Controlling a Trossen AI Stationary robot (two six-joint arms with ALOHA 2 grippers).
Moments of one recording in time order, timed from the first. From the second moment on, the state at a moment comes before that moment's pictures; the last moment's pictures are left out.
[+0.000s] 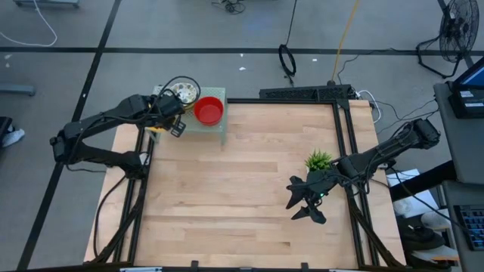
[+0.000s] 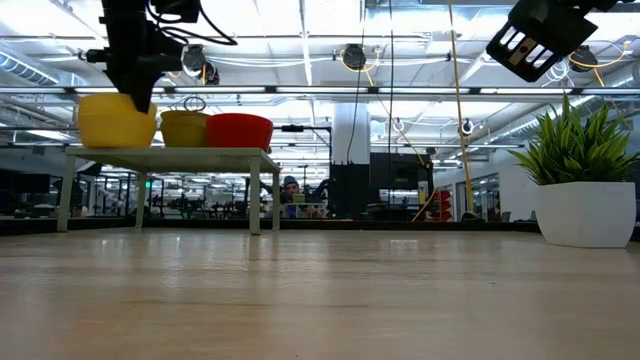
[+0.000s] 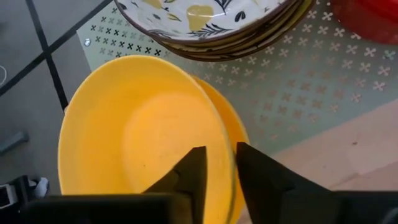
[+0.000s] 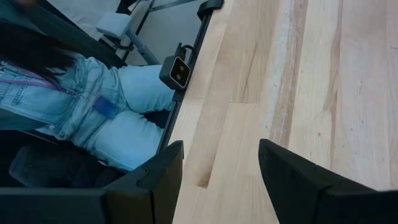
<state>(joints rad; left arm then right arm) 0.47 1.16 1.16 -1.33 -0.45 -0.51 0.41 1.15 0.75 -0.20 -0.26 0.46</state>
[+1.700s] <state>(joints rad) 0.31 0.66 1.46 -1.43 -0.36 -0.58 0.22 0.73 0.39 0.06 -0.08 -0.01</state>
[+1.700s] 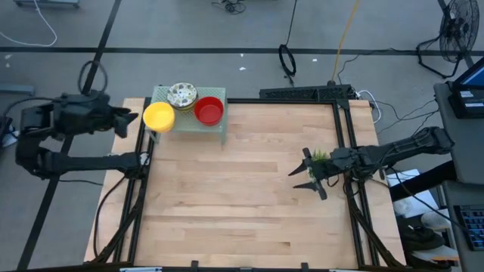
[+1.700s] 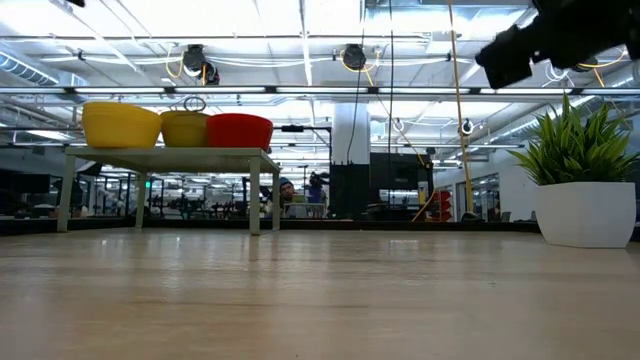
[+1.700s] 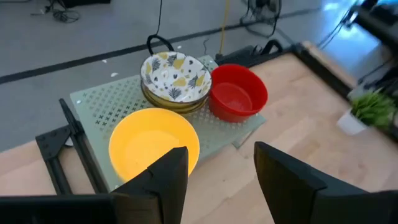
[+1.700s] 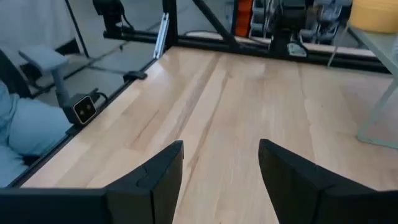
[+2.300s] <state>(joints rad) 0.31 0.59 1.34 -1.43 -0.32 -0.61 0.22 0.52 0.14 0.36 -0.08 -0.01</state>
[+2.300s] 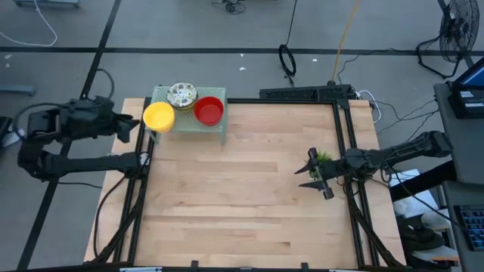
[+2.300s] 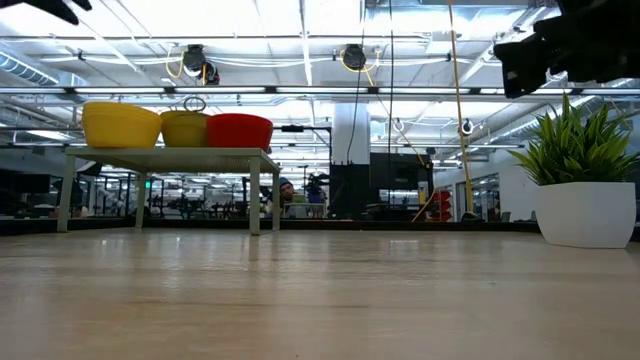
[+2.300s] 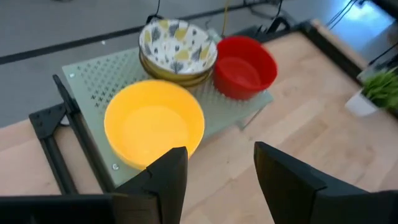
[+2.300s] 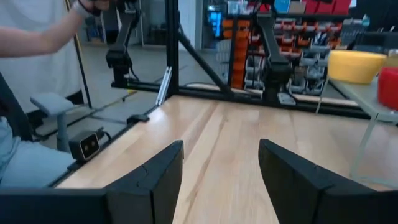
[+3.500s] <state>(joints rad) 0.31 0.59 1.29 -1.36 -0.34 -0.59 0.22 0.26 0.03 0.35 -0.05 0.09</state>
